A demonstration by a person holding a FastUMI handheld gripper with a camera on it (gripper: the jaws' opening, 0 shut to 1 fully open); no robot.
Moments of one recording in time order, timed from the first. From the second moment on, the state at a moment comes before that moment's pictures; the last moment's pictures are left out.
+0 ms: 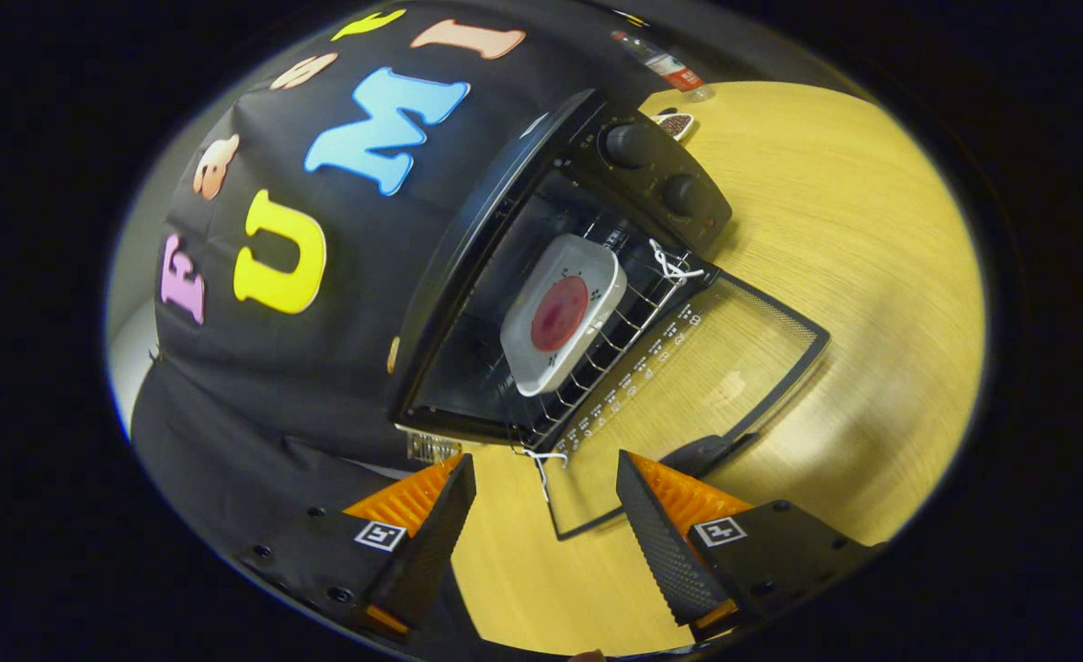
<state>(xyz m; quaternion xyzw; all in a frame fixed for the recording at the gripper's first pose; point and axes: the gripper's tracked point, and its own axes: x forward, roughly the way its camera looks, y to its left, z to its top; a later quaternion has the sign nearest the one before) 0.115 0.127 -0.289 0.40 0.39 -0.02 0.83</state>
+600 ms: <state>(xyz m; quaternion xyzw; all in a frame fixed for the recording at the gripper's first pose) 0.065 0.125 -0.337 0.14 0.47 0.01 0.87</state>
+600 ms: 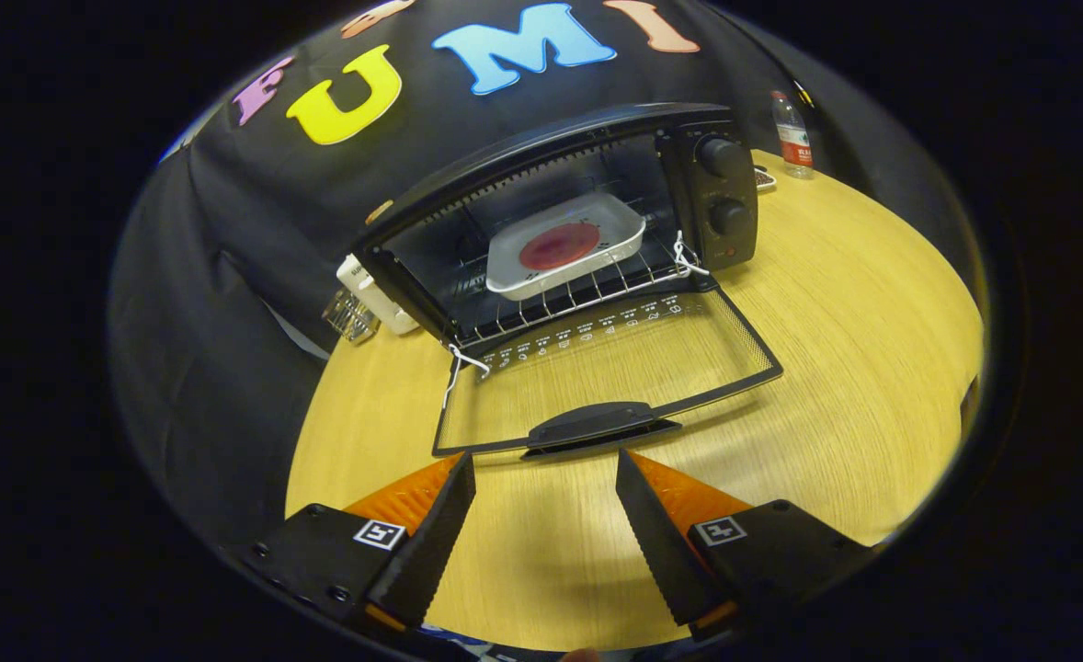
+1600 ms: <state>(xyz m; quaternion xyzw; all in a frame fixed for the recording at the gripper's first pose) 0.075 0.096 -0.378 -0.02 0.52 -0.03 0.85</state>
